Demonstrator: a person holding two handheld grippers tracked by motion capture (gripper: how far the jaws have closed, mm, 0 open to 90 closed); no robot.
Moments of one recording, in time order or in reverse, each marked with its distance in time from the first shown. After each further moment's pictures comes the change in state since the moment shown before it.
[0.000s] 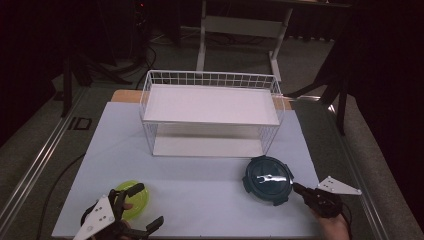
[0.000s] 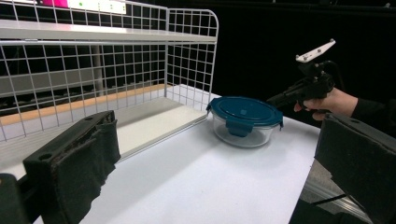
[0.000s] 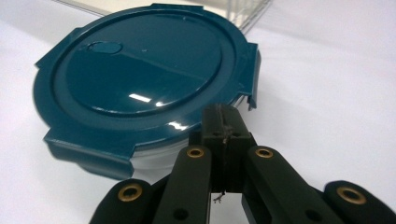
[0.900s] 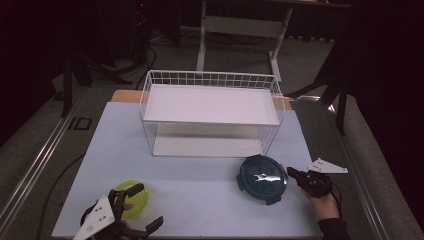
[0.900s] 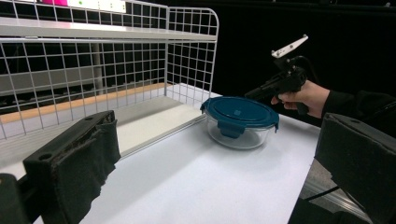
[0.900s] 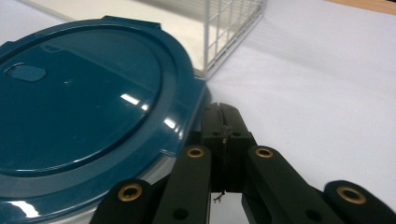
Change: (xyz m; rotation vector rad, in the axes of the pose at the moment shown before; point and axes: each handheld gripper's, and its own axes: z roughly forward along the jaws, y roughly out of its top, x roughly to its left) left arm 0.001 -0.001 -0.001 0.004 0.000 -0.003; right arm -0.022 0.029 0.040 0.019 -0.007 -0.032
